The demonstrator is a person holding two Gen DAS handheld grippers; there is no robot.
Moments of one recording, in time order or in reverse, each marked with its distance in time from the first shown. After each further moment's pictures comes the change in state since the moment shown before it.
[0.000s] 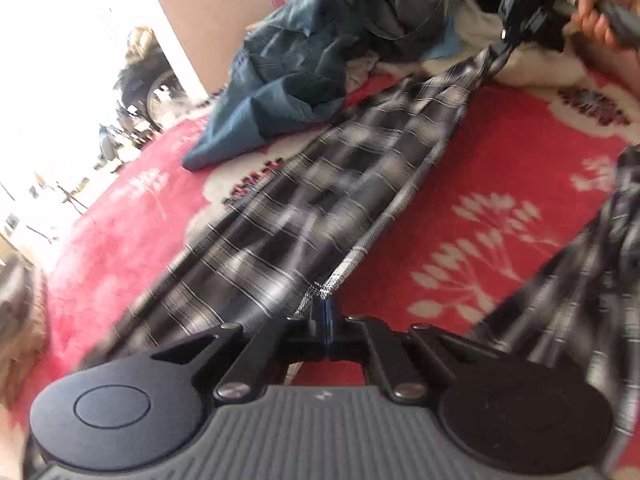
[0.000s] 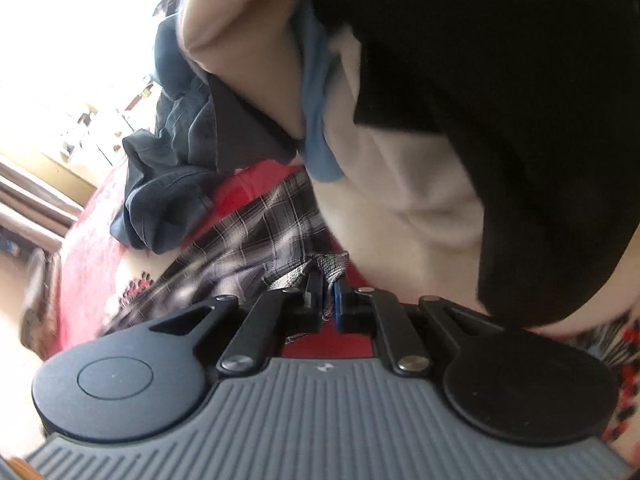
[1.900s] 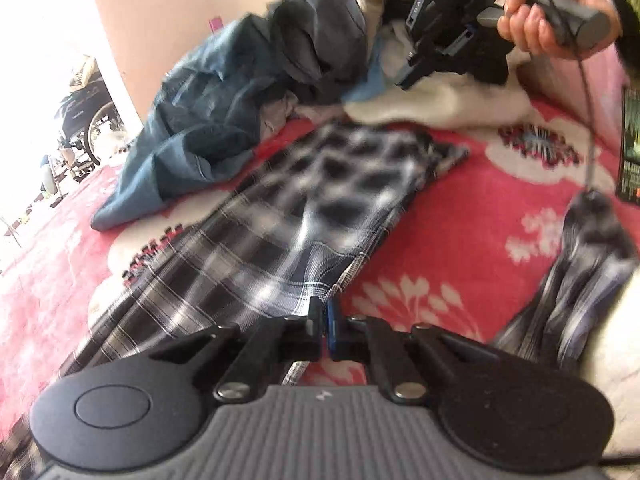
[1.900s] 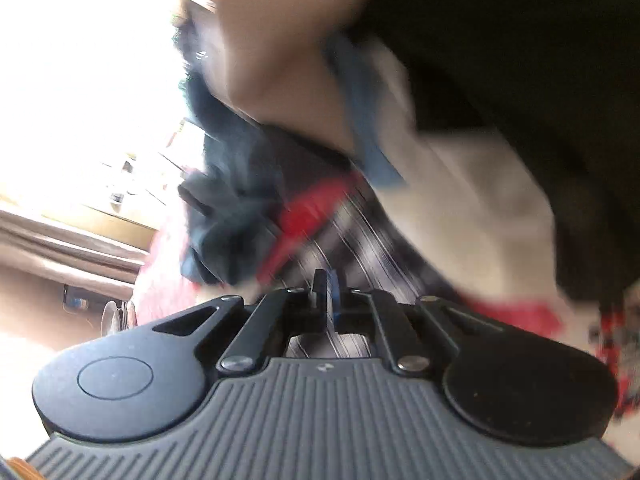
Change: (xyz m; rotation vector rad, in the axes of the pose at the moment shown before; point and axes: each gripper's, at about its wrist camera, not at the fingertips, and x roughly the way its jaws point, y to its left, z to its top) left arm 0.033 -0.057 0.057 0.065 -0.104 -0.149; right arm -0.007 -0.007 -0.005 0.326 0.069 0.200
